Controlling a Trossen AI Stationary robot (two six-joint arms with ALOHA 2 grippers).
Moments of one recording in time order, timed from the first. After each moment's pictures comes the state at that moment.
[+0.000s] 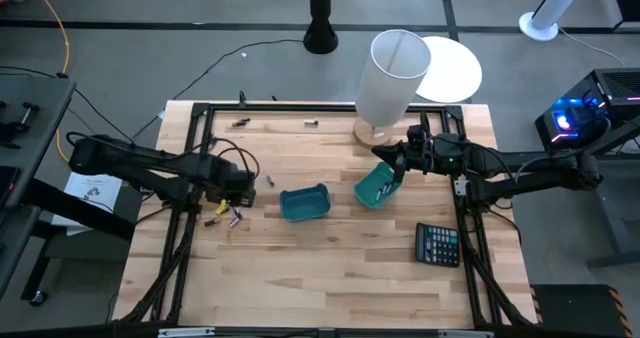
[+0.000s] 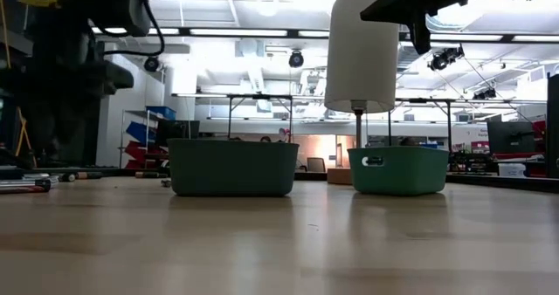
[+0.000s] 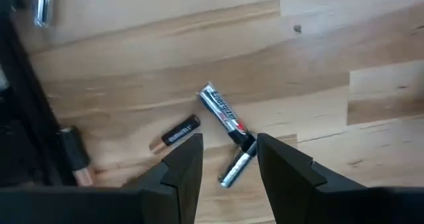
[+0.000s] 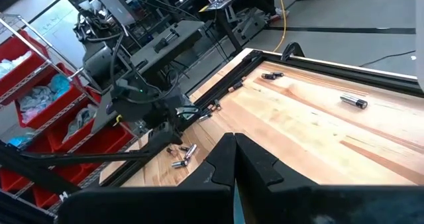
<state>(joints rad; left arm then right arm) -0.05 1.16 0.69 -1.06 -0.01 -1.44 -0.06 0.90 0.67 0.03 0.24 0.63</state>
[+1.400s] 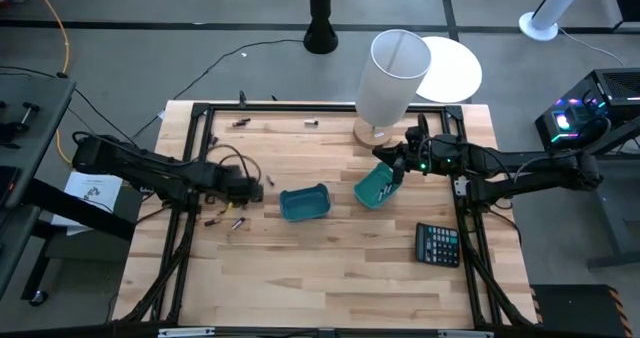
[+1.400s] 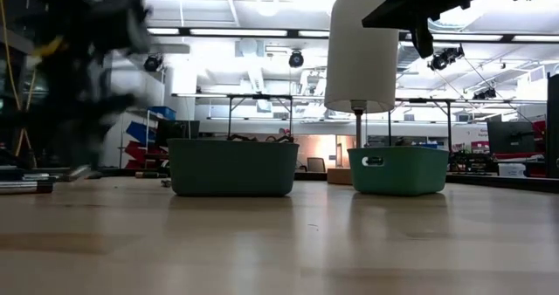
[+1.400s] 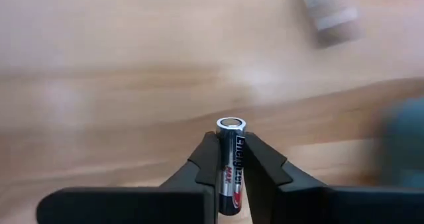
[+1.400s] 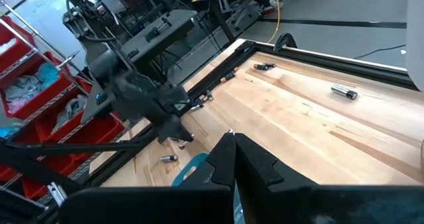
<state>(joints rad) -0.04 1.18 0.55 -0.70 -0.17 -1.57 -0.06 0.90 0.67 -0.01 0.24 0.62</state>
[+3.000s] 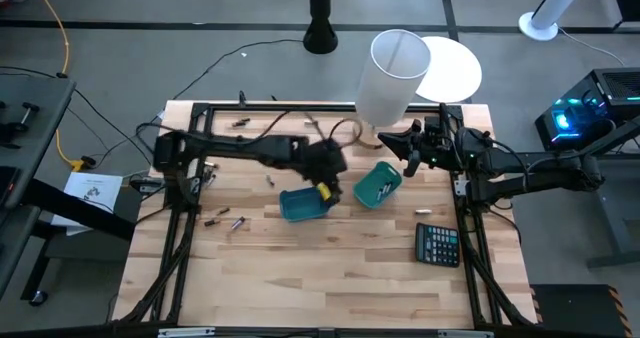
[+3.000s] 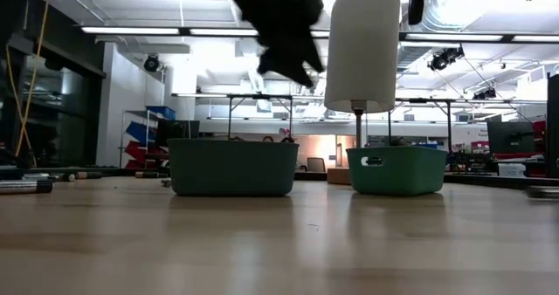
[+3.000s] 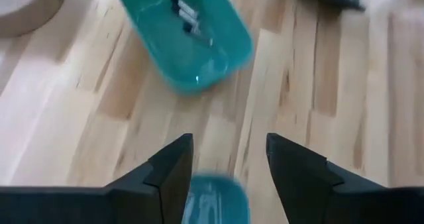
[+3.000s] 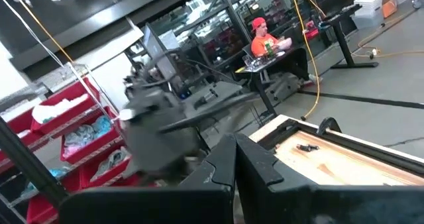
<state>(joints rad) 0.04 1.83 1.53 -0.62 0.05 -0.24 -0.06 0.85 0.67 0.28 0.24 0.49</state>
